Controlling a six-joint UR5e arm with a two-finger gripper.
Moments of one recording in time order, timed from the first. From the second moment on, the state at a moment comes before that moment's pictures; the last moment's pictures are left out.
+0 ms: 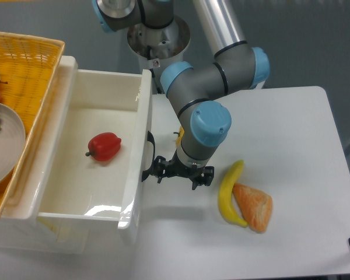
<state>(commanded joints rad) 2.43 -1.99 -1.57 -1.20 1.33 0.53</state>
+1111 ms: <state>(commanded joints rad) 2.36 -1.96 -1.57 -1.23 1.33 0.52</state>
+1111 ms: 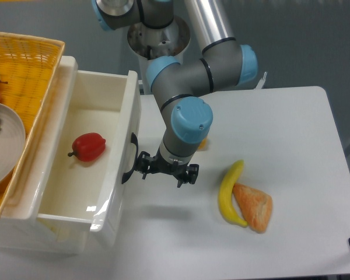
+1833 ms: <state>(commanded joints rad) 2.31 -1.95 -1.57 -1.23 1.33 0.50</state>
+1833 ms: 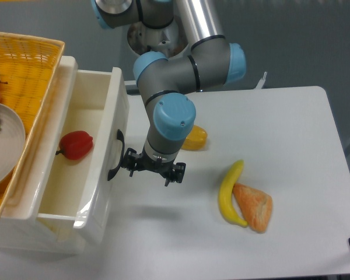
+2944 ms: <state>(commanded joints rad) 2.26 -1.93 -1.57 -1.23 1.33 0.47</state>
